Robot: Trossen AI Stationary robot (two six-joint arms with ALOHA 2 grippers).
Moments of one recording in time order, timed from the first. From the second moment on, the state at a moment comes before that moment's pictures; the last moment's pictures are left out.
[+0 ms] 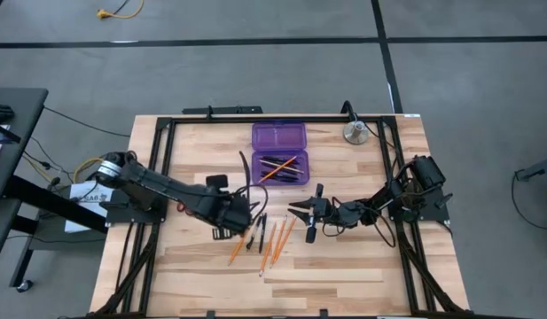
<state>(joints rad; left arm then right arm) -0.34 1.69 1.47 -1.38 -0.35 -0.47 0.35 1.86 0.44 1.37 0.54 0.05</state>
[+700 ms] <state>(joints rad) -0.30 1.15 0.85 -0.70 -0.13 -0.58 0.28 1.86 0.45 1.38 0.54 0.00</state>
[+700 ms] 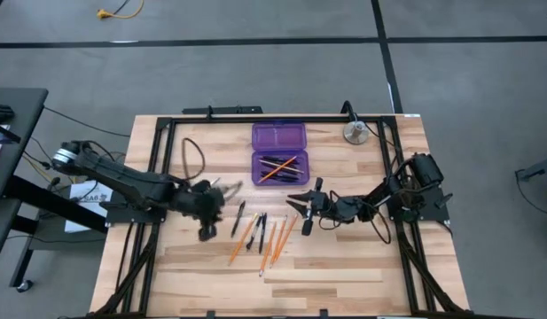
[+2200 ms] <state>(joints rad) -0.35 1.74 1.19 -0.70 -0.42 -1.30 0.74 1.86 0.35 1.54 0.37 -0.11</state>
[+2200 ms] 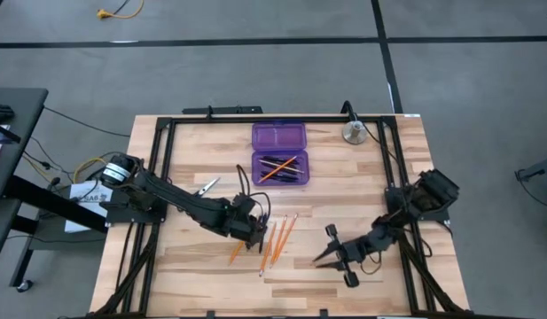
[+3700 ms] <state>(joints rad) -0.31 1.90 1.19 -0.87 -0.33 -1.42 0.82 1.86 0.35 1.47 0.37 -0.10</state>
